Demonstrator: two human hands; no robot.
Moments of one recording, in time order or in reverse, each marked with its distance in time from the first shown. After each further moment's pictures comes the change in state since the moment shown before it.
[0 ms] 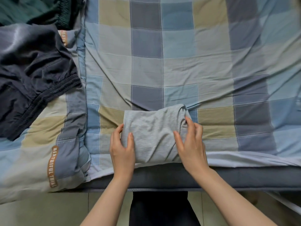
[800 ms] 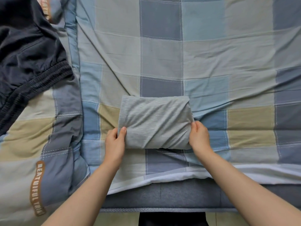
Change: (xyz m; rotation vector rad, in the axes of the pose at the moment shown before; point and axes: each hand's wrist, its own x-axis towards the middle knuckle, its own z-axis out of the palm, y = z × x) left_hand 0.126 -0.114 0.016 -0.042 -0.226 -0.333; right_hand 0.095 0.040 0.125 0.177 -0.047 0.480
